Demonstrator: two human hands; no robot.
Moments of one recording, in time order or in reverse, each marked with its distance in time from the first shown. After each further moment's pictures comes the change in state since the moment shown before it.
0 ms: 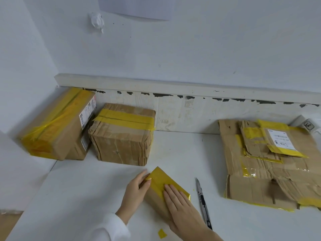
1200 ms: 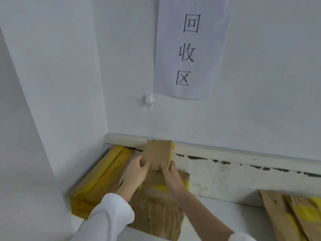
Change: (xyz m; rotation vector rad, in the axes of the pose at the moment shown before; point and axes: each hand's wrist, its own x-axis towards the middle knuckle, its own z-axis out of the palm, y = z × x) left_hand 0.107 0.155 -0.174 0.156 0.350 0.156; right_hand 0.274 -0.033 -0.150 1.378 0.189 0.420
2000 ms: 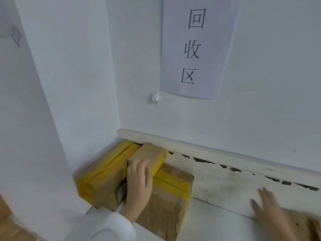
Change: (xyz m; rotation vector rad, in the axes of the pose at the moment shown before) left_hand -0.048 -0.020 0.048 0.271 0.535 0.452; right_hand 0.001 0.102 -0.243 -0.847 0.285 0.021
